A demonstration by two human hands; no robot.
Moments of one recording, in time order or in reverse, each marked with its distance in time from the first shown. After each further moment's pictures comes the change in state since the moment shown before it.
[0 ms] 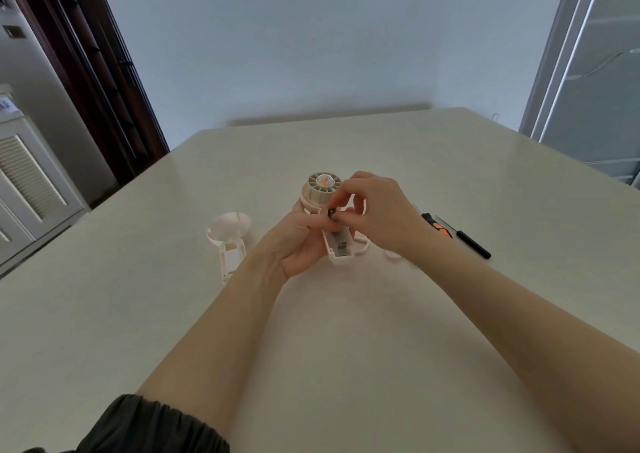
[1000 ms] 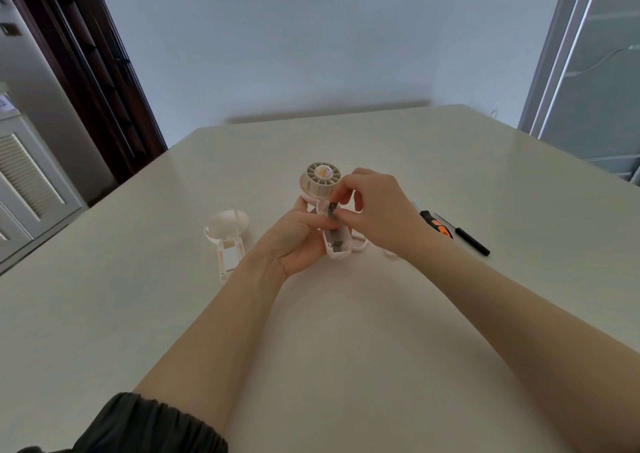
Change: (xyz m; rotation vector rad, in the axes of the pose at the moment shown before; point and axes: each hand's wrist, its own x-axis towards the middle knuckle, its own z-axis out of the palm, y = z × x) left_hand 0.002 -0.002 -0.001 -0.088 0.042 -0.021; right_hand 0.002 0.003 0.004 -0.140 0.039 -0.015
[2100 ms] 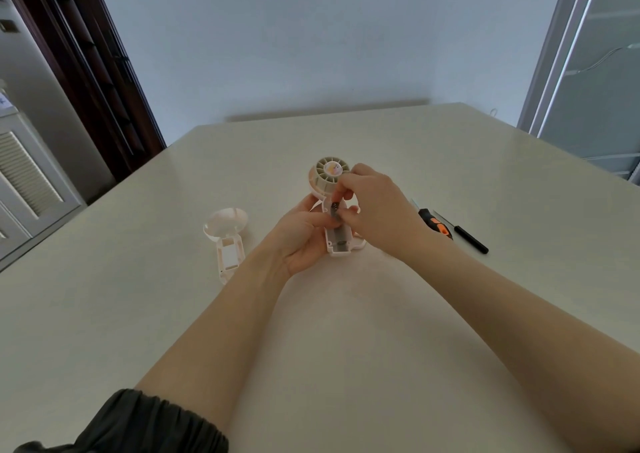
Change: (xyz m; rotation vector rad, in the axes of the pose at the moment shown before) left_hand 0.001 -0.003 0.001 0.026 -0.045 -0.024; right_hand -0.004 -0.007 -0.002 -0.150 -0.002 -0.015
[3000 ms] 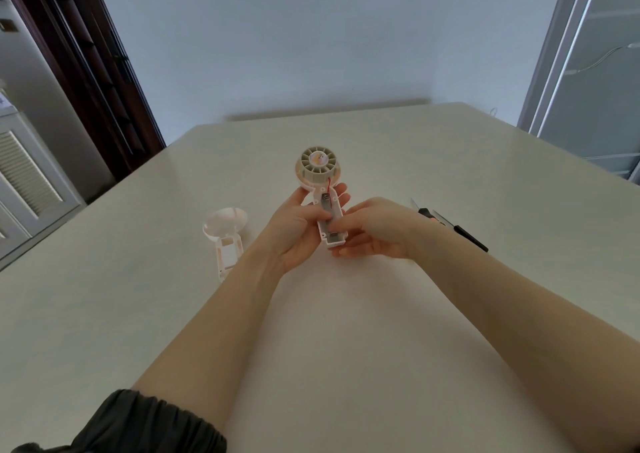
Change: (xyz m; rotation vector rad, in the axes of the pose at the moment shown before) left_hand 0.001 0.004 -0.003 0.018 0.097 0.101; right_hand -0.002 0.002 -0.001 1.004 -0.478 0.771
